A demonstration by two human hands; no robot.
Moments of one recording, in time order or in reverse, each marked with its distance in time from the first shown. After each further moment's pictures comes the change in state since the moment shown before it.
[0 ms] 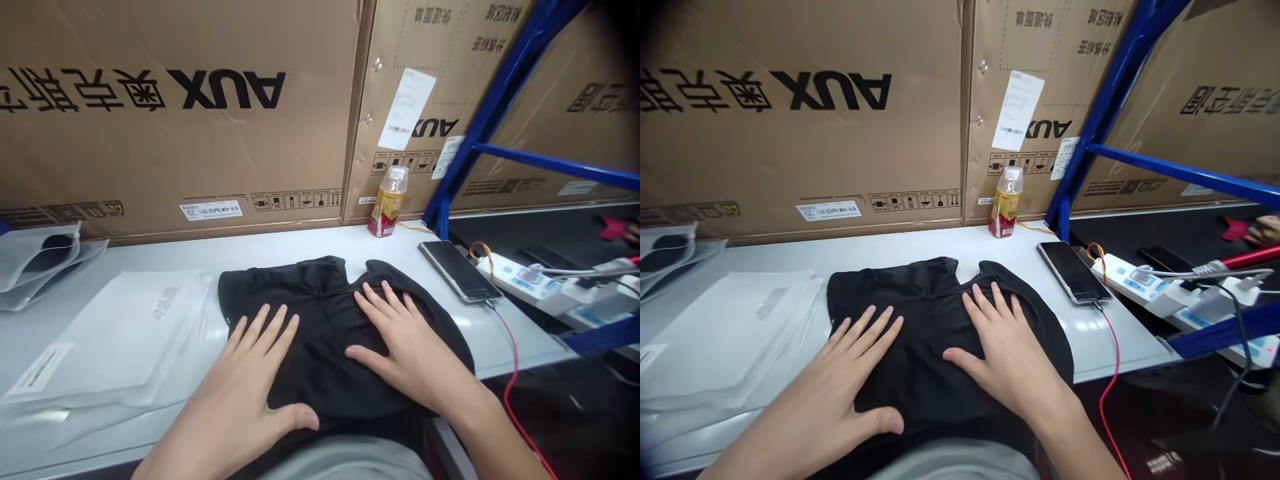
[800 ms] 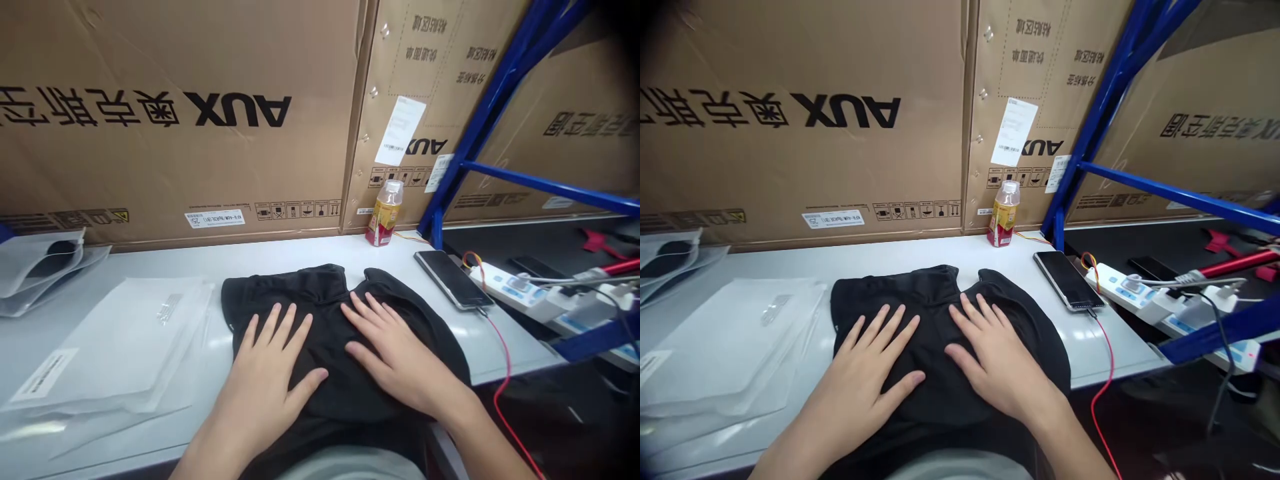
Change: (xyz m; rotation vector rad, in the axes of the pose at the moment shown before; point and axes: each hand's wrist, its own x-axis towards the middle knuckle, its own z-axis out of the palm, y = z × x) left_hand 0.015 0.010 0.016 0.054 0.159 -0.007; right_hand 0.002 -0.006 0.006 0.104 -0.020 -0.063
